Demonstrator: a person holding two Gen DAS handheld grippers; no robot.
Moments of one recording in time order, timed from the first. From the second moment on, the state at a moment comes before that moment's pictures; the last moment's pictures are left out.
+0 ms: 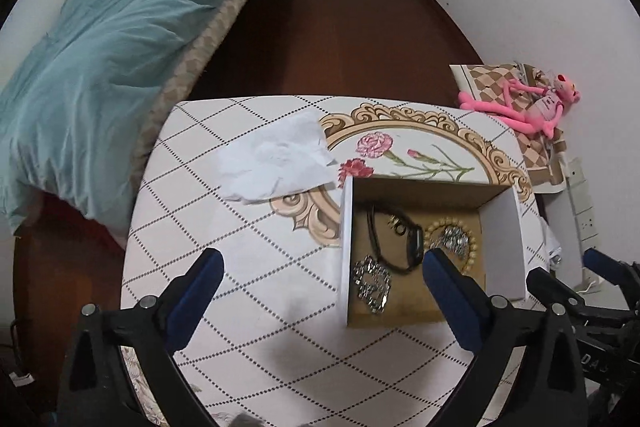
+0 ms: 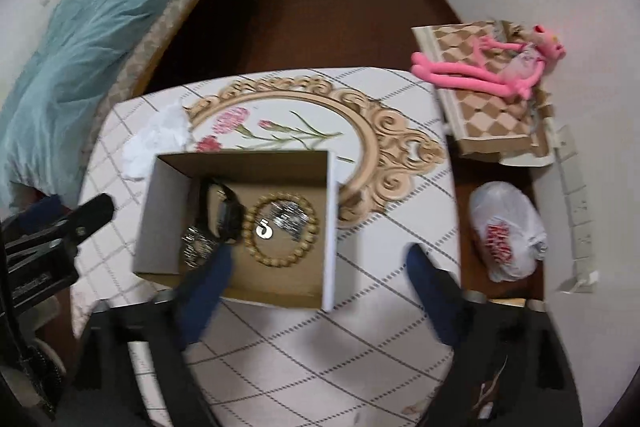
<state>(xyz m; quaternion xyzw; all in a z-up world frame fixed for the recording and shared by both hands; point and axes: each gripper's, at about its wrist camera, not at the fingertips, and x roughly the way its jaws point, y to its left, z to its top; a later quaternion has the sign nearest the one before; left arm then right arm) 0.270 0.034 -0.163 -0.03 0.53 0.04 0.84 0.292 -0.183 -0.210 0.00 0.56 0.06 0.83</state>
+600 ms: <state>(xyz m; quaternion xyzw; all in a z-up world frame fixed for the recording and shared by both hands) 0.203 0.021 -0.121 -0.03 0.49 0.04 0.87 0.224 -0.189 -0.168 -0.02 0.51 0.01 0.86</state>
